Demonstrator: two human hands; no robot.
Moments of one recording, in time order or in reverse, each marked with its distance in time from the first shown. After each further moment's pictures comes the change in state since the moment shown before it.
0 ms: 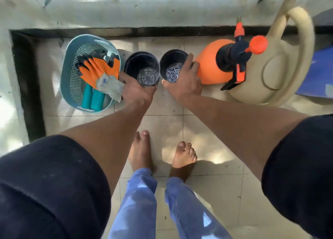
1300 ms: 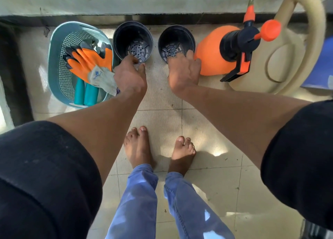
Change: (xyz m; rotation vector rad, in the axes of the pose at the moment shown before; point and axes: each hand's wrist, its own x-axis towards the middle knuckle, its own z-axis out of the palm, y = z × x) left_hand 0.035 0.174 -0.253 -0.486 0.198 0.129; right_hand 0.014 -0.012 0.000 -0.543 0.023 -0.265
